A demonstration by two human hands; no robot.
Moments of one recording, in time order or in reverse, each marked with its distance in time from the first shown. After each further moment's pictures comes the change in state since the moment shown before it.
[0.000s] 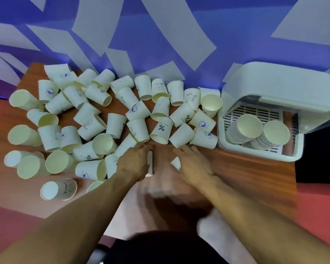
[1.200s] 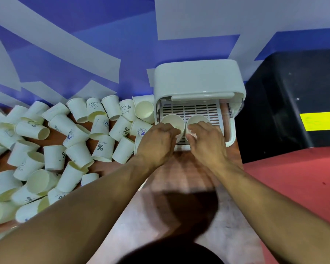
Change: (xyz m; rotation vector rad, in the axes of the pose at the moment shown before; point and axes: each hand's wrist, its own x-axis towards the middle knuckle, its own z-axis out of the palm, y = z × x) left_hand 0.054 0.255 -0.025 -0.044 0.331 0.701; right_hand -0.067 0.192 -0.066 0.168 0.647 0.279
